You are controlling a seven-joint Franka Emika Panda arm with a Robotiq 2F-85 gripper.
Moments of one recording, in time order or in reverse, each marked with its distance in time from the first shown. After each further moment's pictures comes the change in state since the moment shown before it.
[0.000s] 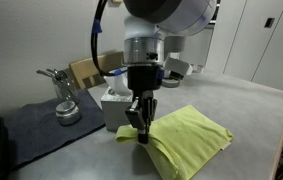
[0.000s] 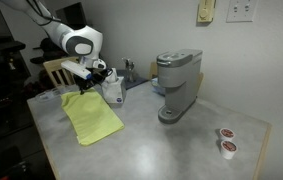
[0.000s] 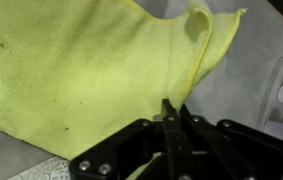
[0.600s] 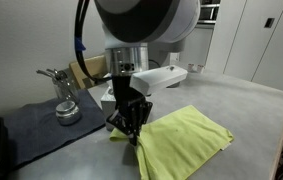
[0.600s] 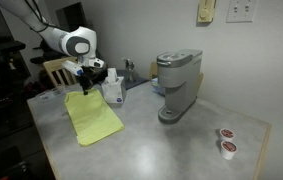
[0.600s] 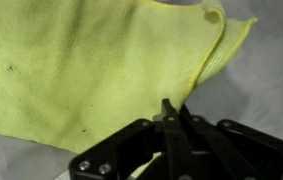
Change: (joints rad) arm 0.178 0.056 -0.124 0.088 -0.139 0.028 0.458
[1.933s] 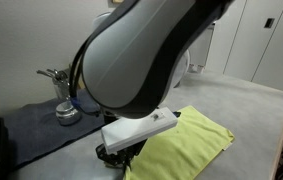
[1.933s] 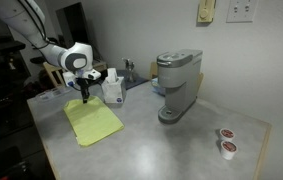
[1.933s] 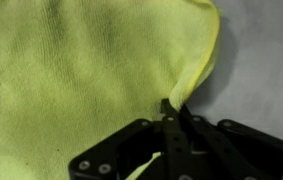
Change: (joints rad) arm 0.099 0.144 -0.030 0.033 0.002 0.167 0.375
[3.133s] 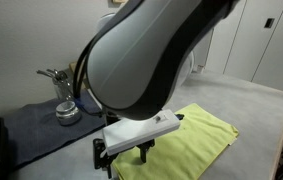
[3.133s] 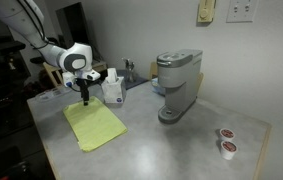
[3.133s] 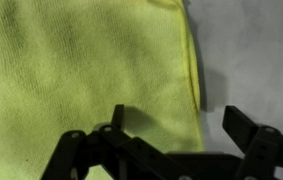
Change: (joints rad) arm -0.001 -0.012 0.000 -0.028 0.020 0.021 0.028
